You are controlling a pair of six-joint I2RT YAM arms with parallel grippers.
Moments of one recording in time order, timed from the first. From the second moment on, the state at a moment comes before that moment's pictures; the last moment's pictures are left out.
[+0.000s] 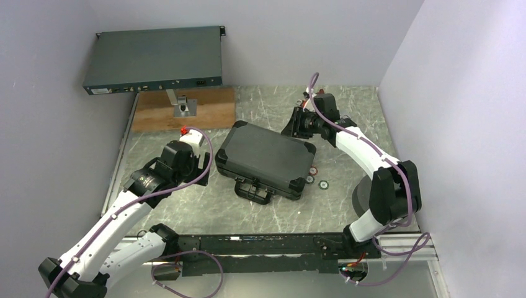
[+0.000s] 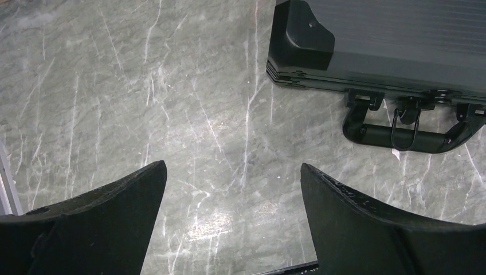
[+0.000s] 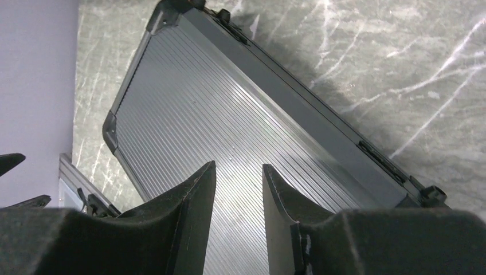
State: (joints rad) left arm -0.55 0.83 0.87 -0.78 -0.26 -0.18; right arm 0.32 1.57 1.16 -0.28 -0.42 0.46
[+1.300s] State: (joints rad) left arm -0.55 0.88 0.87 -0.78 -0.29 -0.18; right arm 0.56 1.37 0.93 -0.40 -0.31 0.52
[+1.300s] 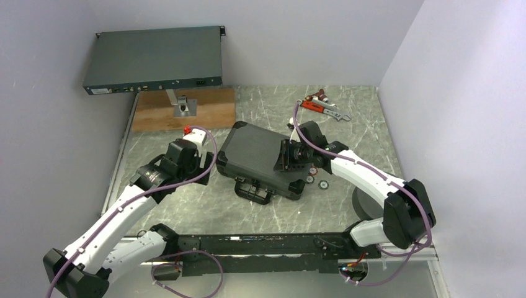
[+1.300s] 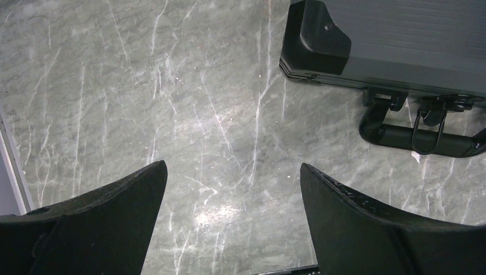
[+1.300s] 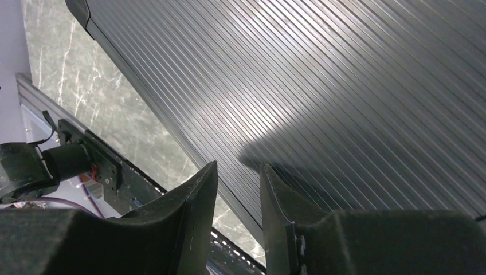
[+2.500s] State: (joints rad) left arm -0.55 0.81 0.67 -0.54 0.15 -0.45; right arm 0.57 1.31 0.81 -0.25 -0.28 0.50
